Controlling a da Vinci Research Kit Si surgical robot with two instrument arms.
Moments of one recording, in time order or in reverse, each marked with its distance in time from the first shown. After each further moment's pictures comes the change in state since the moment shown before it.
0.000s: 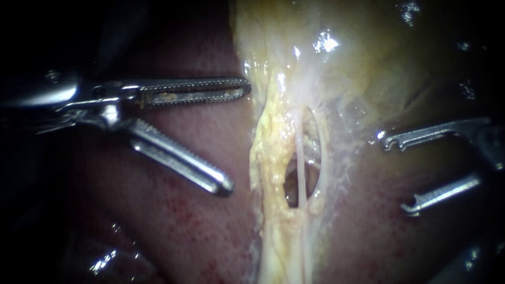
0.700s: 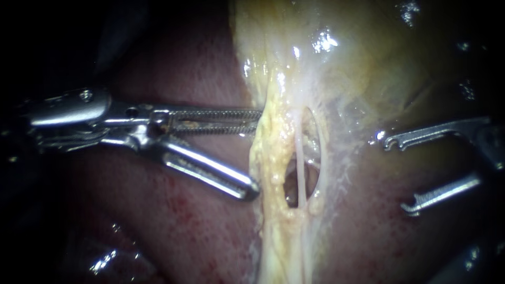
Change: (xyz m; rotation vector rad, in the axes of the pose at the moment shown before) right arm 0.000 0.000 0.000 0.000 0.000 0.004; left arm 0.005 0.000 0.002 -0.041 0.054 -0.160
